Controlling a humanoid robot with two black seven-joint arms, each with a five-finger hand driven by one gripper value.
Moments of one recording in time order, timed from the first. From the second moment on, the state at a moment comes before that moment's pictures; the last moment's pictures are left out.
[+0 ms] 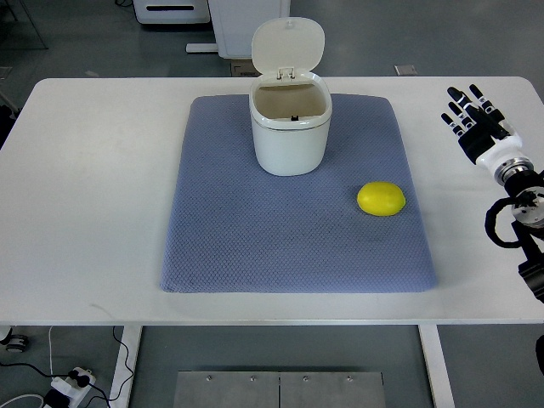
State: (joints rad) left arm -0.02 0.00 -0.10 -0.16 0.00 0.21 -0.12; right arm 0.68 -0.17 1.30 0.63 -0.36 0.18 0.04
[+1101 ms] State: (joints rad) left arm -0.01 0.00 -0.10 -0.16 0.00 0.21 -0.12; right arm 0.68 -0.17 1.30 0.63 -0.36 0.18 0.04
